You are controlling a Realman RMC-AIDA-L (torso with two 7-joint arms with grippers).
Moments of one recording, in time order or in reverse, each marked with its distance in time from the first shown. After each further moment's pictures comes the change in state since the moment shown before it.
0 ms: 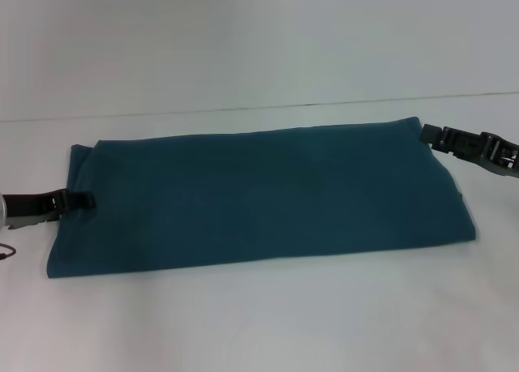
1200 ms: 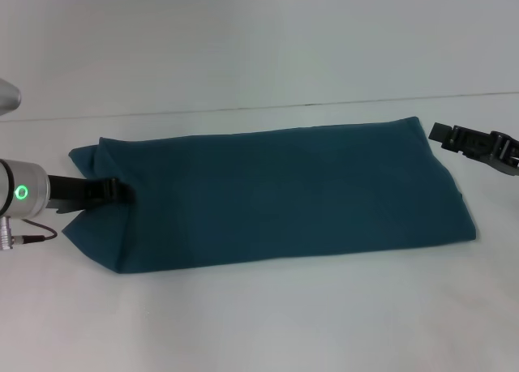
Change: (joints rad) left arm -0.073 -0.024 0.038 0.057 0.013 0.161 -0.035; right arm -0.005 -0.011 0.019 0.014 0.000 0.002 -0.007
